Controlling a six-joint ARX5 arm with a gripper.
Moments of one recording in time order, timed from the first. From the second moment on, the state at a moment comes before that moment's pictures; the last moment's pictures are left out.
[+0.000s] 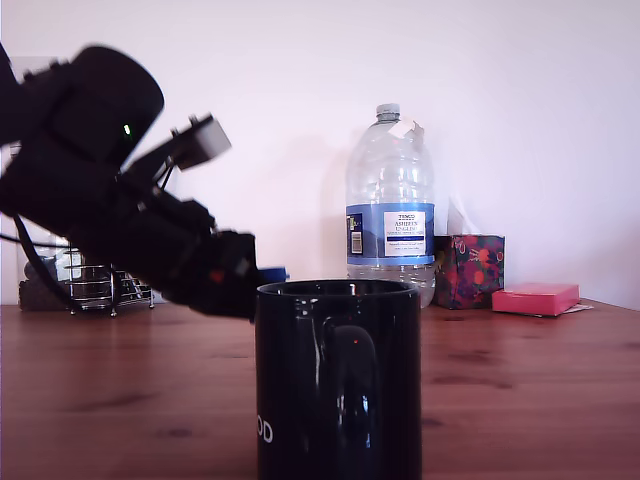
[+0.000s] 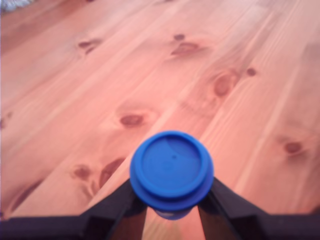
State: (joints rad) arm -0.58 1.62 0.64 0.40 0.33 0.19
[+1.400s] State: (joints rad) arm -0.86 1.29 0.64 -0.01 0.33 0.19
